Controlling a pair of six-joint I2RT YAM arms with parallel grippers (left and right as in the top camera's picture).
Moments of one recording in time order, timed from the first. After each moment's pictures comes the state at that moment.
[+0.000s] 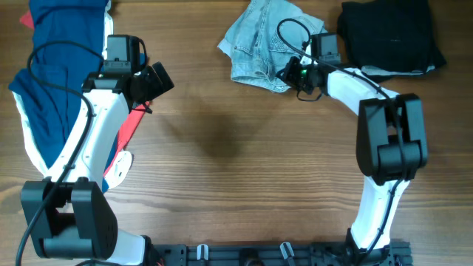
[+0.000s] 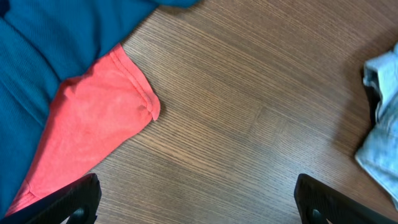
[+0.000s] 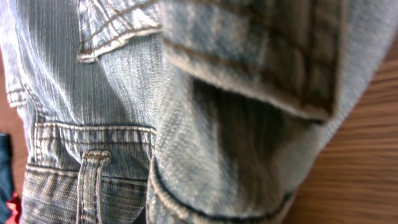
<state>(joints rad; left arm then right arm) -0.04 1.66 1.27 -0.70 -0.04 -0.55 0.13 2.16 1.39 -0.25 -0.38 0.58</state>
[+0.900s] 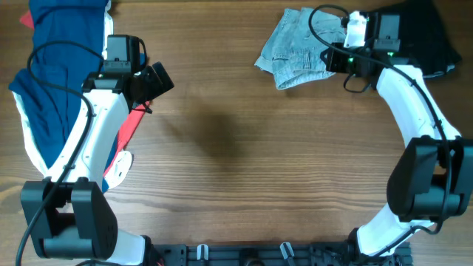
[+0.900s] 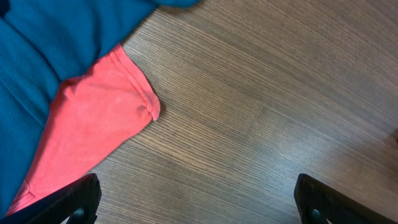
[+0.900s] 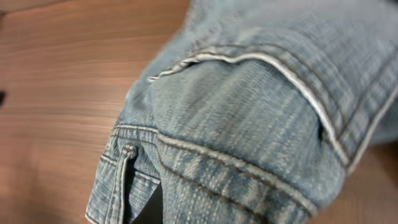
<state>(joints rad) -0.04 1.66 1.27 -0.70 -0.04 -0.55 -0.03 1.85 1.44 -0.49 -0.37 0.04</state>
